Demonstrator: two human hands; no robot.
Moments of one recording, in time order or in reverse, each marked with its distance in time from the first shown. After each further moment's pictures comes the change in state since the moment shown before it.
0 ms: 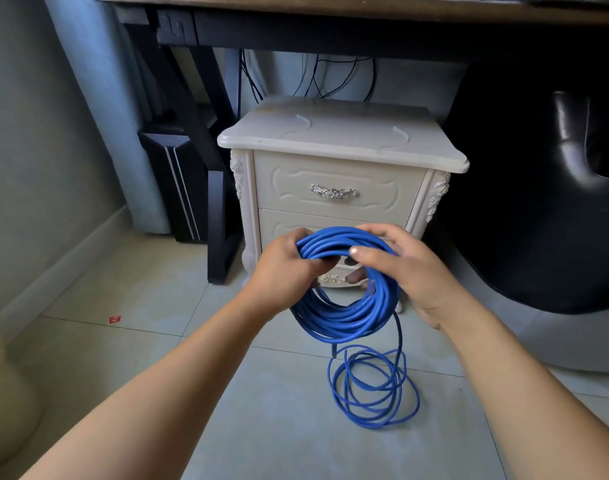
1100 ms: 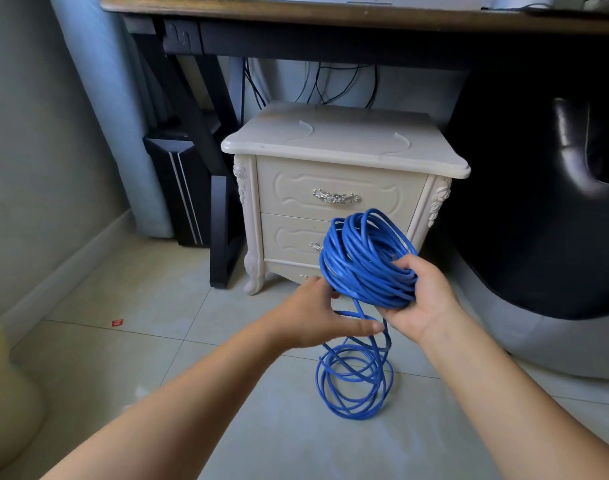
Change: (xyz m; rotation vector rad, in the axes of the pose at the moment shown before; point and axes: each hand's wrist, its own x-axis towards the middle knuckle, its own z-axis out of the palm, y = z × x) left_hand -0.015 -0.018 0.024 0.215 -0.420 0.054; right_hand 0.006 0.024 -0.001 0.821 0.298 0.383
